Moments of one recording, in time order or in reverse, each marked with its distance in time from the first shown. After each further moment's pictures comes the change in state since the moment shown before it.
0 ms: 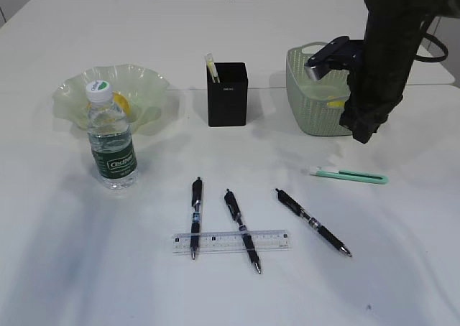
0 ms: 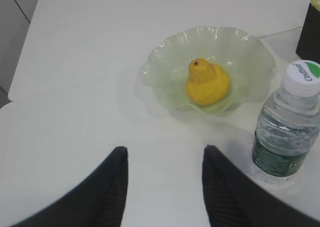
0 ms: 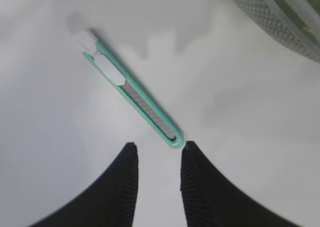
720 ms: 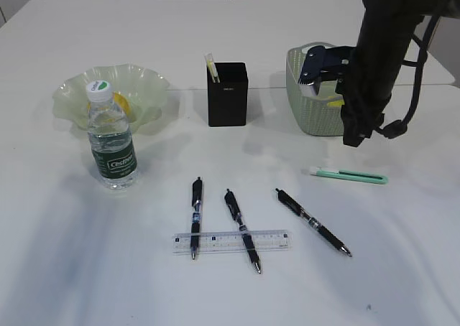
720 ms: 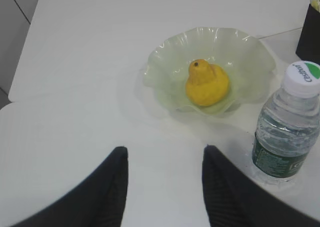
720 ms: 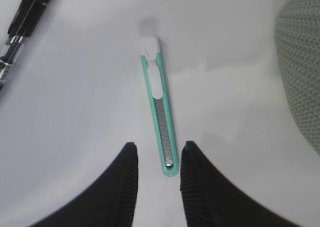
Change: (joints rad) left arm 0.000 0.000 0.000 0.000 -0.002 0.000; right arm 0.000 0.000 0.000 0.091 -0.003 -0.514
